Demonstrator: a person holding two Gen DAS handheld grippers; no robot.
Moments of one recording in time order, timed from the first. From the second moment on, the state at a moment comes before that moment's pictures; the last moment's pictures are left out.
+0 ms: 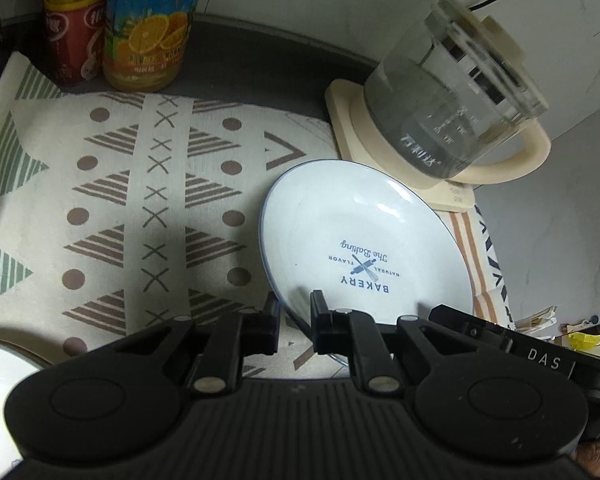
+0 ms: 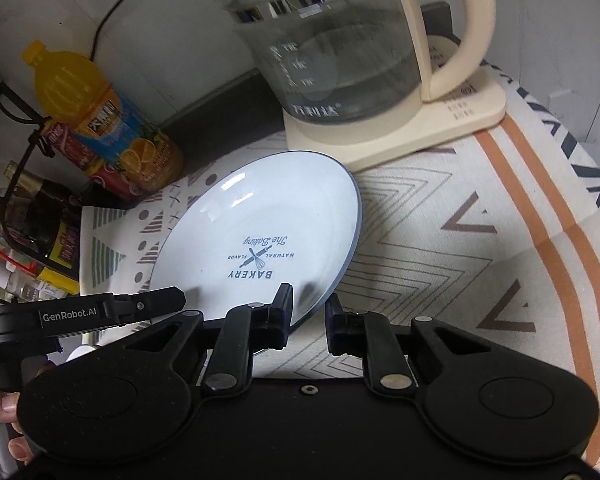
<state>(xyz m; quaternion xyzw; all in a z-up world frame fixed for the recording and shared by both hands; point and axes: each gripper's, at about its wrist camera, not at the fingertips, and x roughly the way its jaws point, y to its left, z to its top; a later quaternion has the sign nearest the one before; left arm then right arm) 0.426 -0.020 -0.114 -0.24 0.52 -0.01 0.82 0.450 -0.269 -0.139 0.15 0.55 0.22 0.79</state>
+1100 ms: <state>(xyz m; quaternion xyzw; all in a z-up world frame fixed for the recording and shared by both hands) 0.350 0.067 -0.071 -0.25 0.48 0.00 0.84 0.386 -0.186 -0.094 0.15 0.51 0.24 0.81</state>
